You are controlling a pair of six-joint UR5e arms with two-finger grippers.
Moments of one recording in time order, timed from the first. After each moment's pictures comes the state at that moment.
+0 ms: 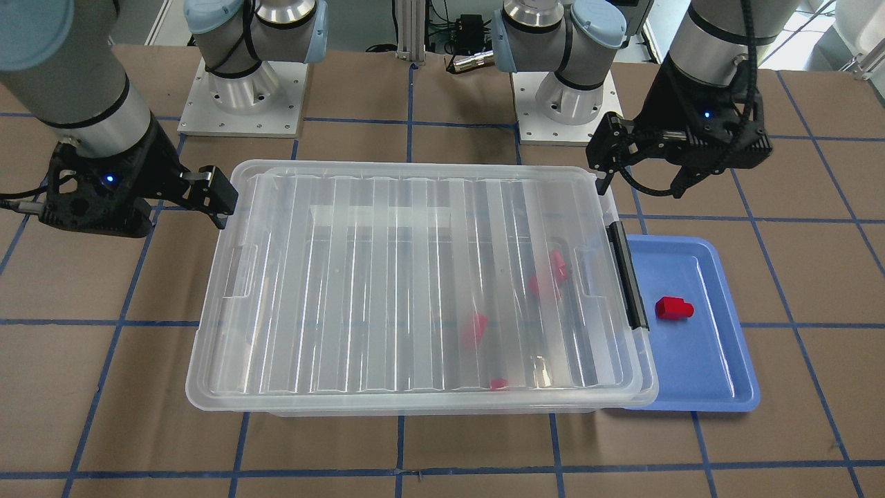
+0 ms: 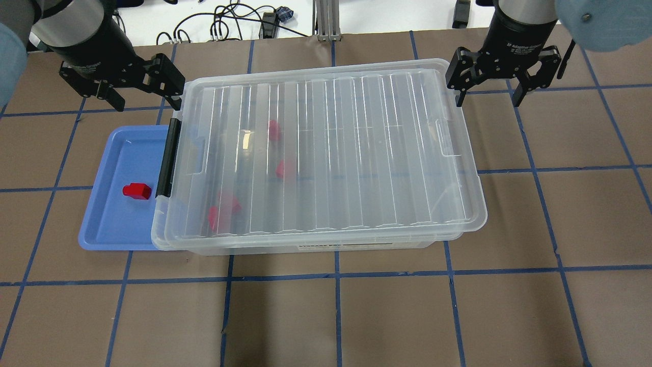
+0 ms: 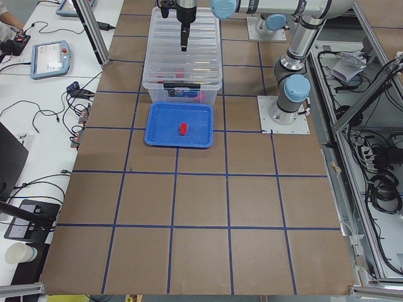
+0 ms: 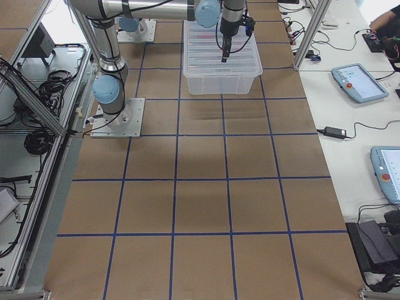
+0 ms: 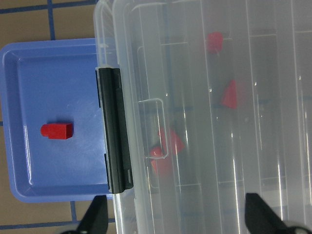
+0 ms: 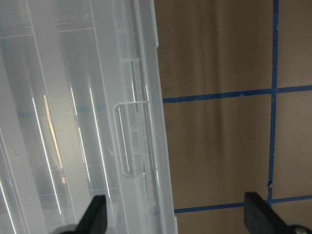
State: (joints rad) left arm -1.47 -1.58 -1.54 -1.51 1.57 0.10; right arm 1.53 -1.41 1.47 -1.54 -1.59 0.04
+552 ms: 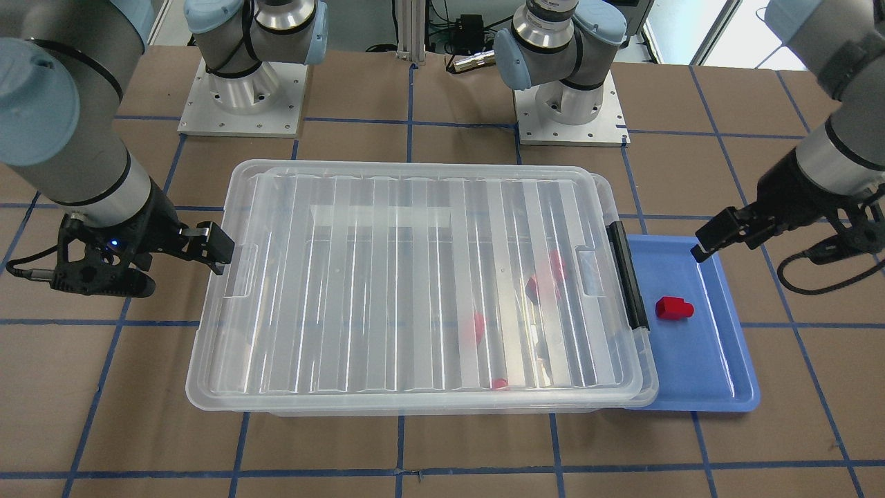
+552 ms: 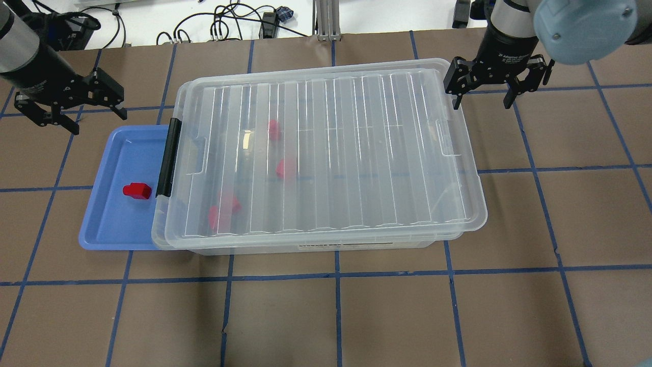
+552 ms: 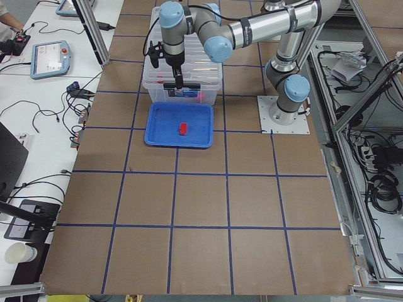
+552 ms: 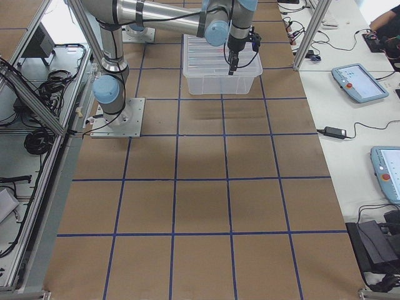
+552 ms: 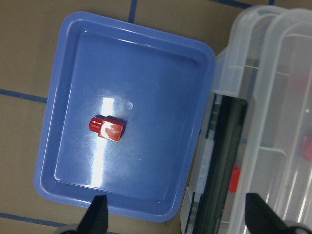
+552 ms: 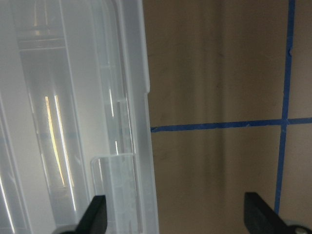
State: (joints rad) left arm -1.17 -1.71 -1.62 -1.43 1.48 0.10; right arm 1.51 -1.33 1.50 -1.67 -1.59 -0.02
